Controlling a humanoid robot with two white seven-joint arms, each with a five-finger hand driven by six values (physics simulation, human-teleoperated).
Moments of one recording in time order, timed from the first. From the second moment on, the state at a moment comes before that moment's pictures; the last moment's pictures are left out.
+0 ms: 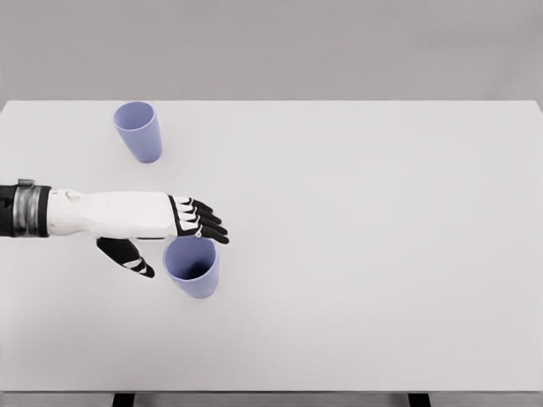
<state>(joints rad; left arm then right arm) -0.67 0.99 -0.84 -1.75 0.05 -0.61 -0.61 0.00 0.00 -0.04 0.15 0.07 -0.14 0.56</state>
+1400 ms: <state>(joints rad) -0.64 0.93 -0.83 -1.66 0.00 -0.61 -0.61 0.00 0.00 -0.04 0.15 0.07 -0.14 0.56</state>
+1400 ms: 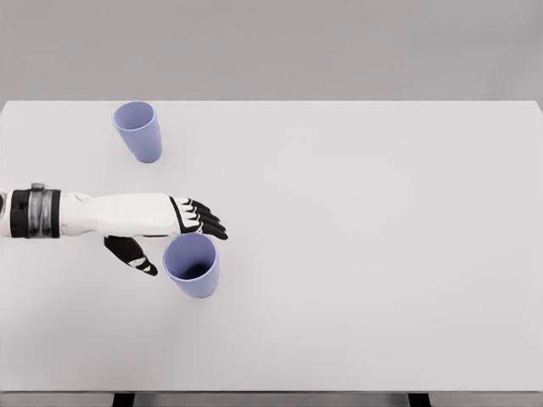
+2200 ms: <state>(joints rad) -0.59 0.88 -0.79 -1.64 -0.07 -0.61 -0.61 0.00 0.00 -0.04 0.15 0.07 -0.14 0.56</state>
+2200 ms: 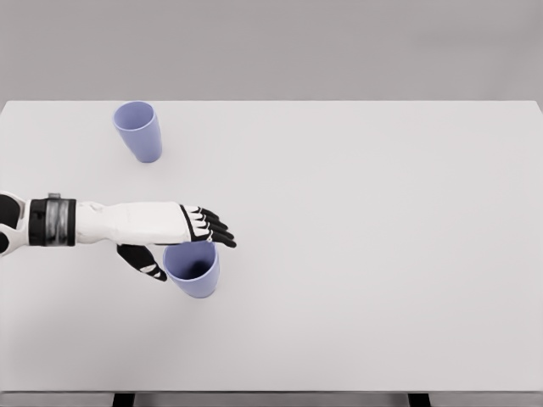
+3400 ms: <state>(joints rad) -0.56 0.88 -0.77 -1.61 -0.01 -0.61 -0.61 0.00 0.00 -0.04 0.15 0.07 -0.14 0.56</state>
